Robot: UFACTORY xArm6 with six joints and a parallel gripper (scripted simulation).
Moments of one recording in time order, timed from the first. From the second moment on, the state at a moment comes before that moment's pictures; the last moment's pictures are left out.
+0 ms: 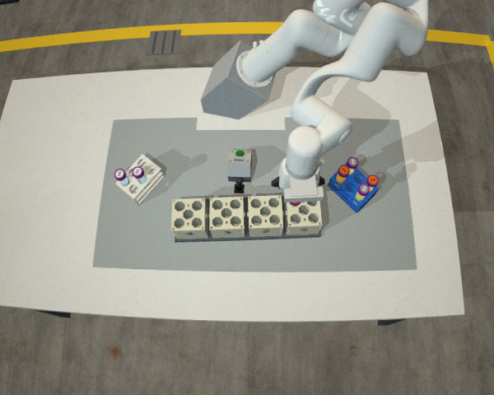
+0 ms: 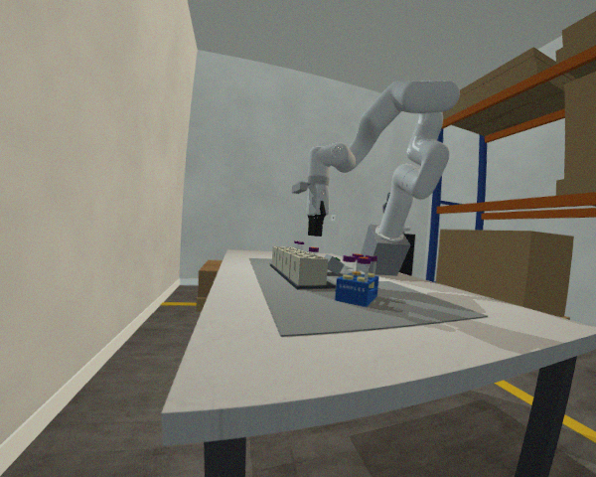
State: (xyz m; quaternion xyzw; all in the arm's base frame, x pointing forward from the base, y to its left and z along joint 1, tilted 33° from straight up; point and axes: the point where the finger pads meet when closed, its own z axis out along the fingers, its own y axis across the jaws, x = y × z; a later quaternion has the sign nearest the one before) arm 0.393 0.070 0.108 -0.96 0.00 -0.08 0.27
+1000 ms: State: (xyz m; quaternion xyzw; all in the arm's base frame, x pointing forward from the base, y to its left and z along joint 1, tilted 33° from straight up) arm 0.385 0.042 0.152 -0.96 0.00 -0.08 0.27
